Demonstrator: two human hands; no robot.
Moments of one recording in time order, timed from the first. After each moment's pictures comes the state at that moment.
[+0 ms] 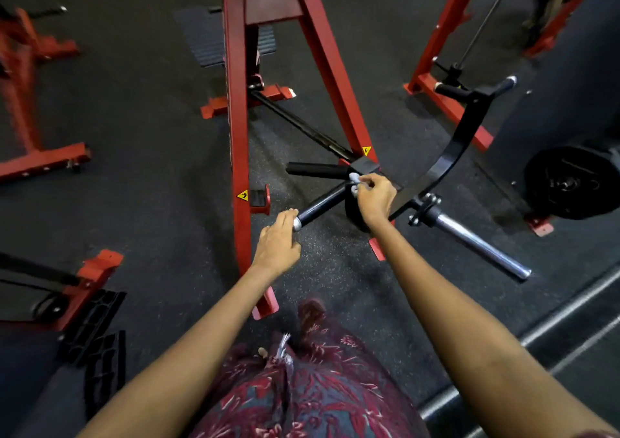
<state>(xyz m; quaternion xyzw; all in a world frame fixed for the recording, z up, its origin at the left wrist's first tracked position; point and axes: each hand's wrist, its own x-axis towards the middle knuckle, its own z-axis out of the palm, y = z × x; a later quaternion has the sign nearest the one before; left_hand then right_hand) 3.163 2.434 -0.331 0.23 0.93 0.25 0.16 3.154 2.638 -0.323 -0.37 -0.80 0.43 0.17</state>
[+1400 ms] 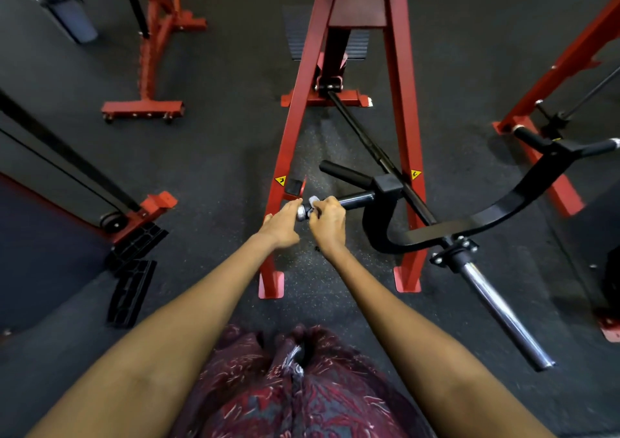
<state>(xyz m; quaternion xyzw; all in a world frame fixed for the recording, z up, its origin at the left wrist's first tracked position) 3.169 2.461 -0.325 0.06 0.94 0.23 0.24 3.174 2.576 -0.332 -0.06 -0.92 0.38 0.03</state>
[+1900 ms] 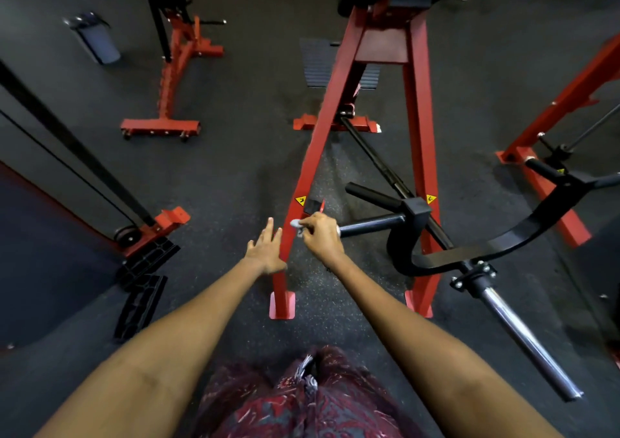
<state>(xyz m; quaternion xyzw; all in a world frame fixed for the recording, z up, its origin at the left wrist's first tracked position) 3.180 2.364 -0.337 0.01 0.95 0.11 0.29 3.163 2.506 -0.320 0.06 -0.93 0.35 -0.02</state>
